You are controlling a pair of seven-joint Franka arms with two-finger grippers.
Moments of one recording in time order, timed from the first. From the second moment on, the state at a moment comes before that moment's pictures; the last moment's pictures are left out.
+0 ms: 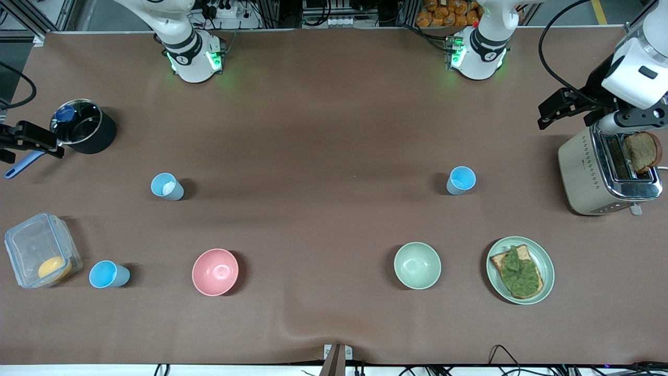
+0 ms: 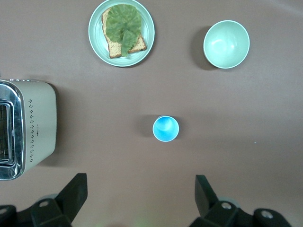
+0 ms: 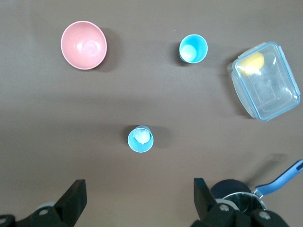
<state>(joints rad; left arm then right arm) 0.10 -0.06 -0.24 -1.61 -0.04 1.56 -0.23 -0.19 0.18 0.15 -1.29 -0.02 1.43 -0.12</state>
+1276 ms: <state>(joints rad) 0.10 -0.06 -0.24 -1.61 -0.04 1.56 -0.23 -0.08 0.19 0.16 -2.27 0.02 2.43 0.01</state>
